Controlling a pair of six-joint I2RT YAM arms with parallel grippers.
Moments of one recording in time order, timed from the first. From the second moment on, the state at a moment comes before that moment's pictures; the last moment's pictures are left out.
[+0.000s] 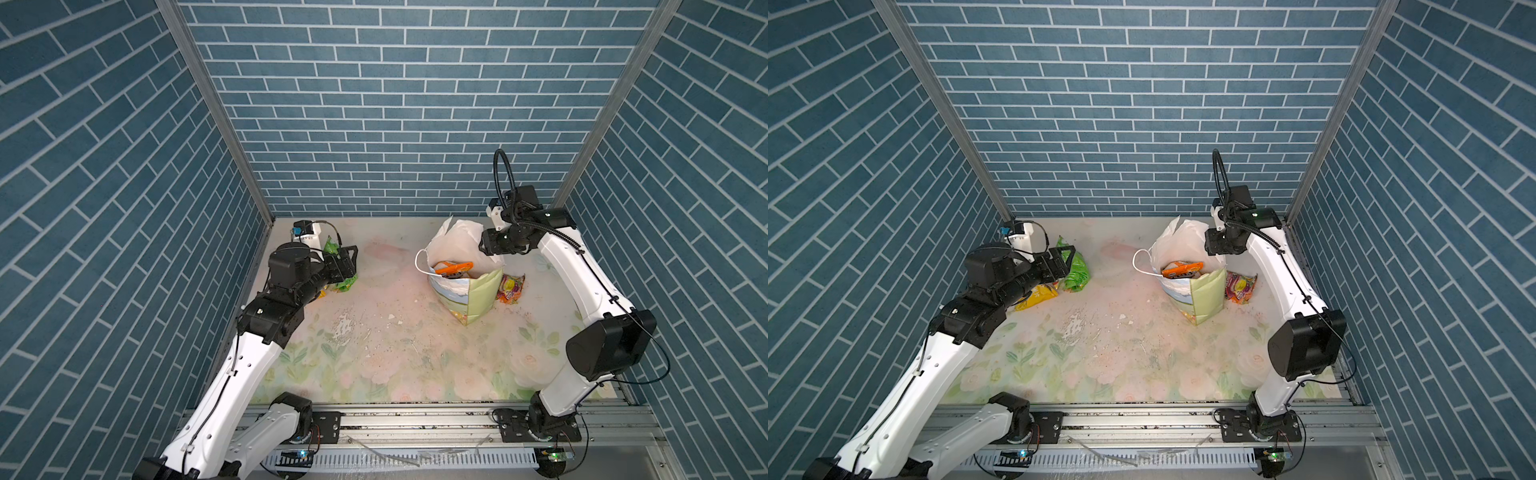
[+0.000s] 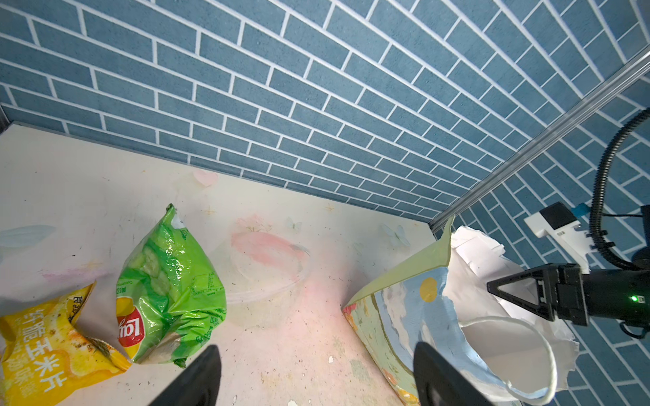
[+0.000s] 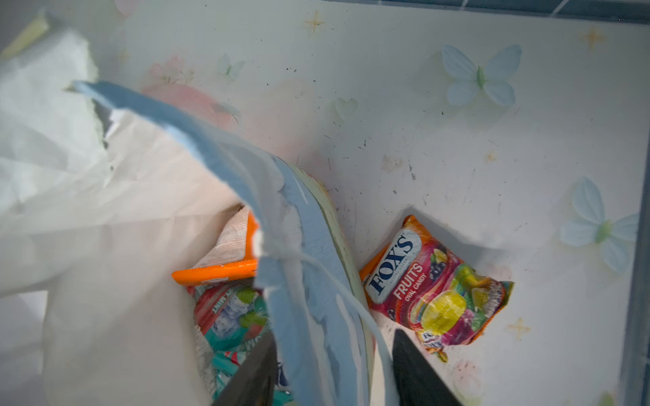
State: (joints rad) left arm -0.32 0.95 1.06 -0.44 0.06 -0.50; right arm 0.29 1.69 1.76 -1.08 -0.10 0.05
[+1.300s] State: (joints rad) left arm -0.63 0.95 1.06 -0.39 0.11 -0.49; right arm 0.59 1.70 1.69 -0.82 0.23 -0.15
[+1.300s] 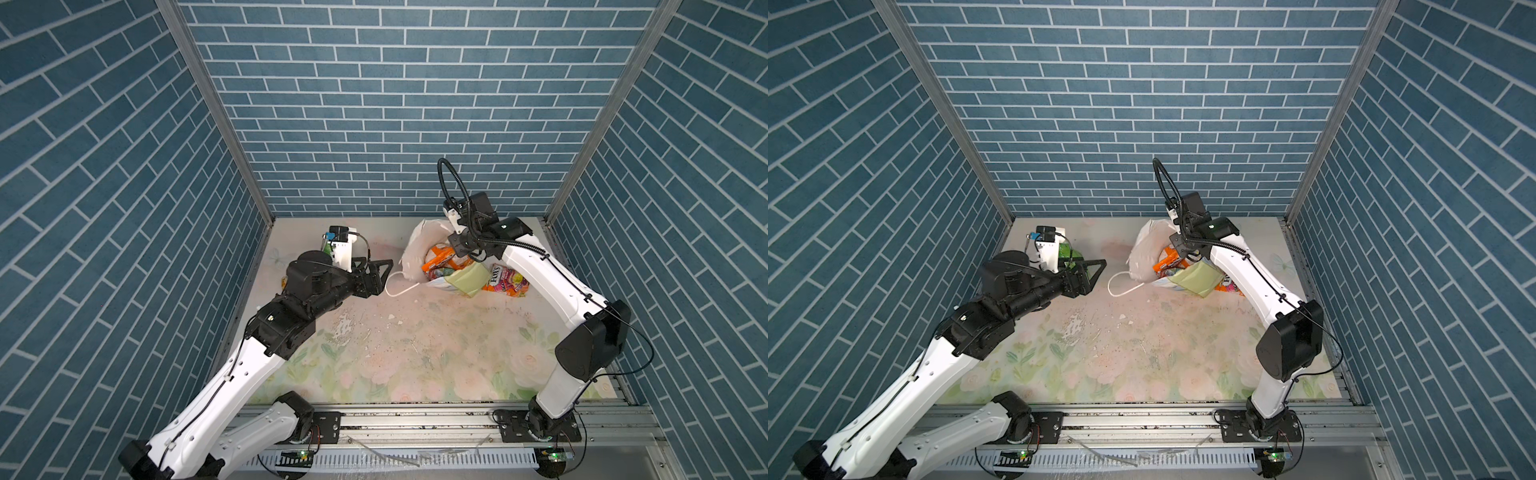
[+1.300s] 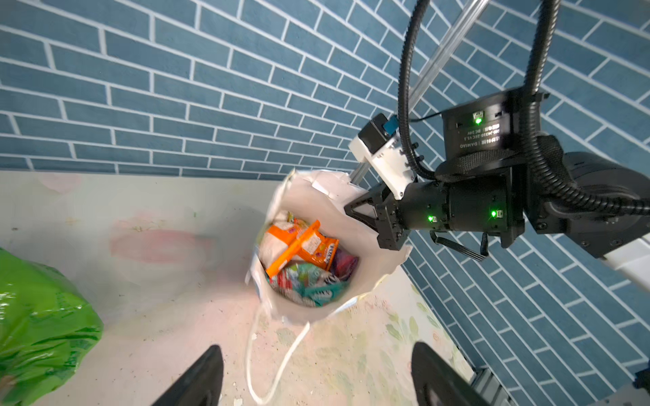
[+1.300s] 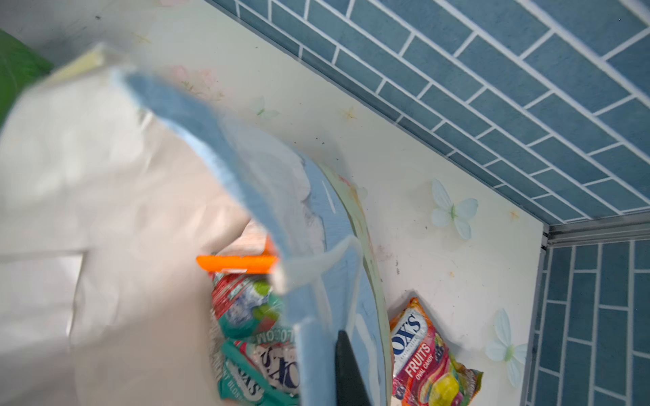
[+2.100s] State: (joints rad) left arm -0.73 0.87 0.82 -0.31 0.06 -0.50; right arm 0.82 1.51 1.40 -0.62 0.30 -0.01
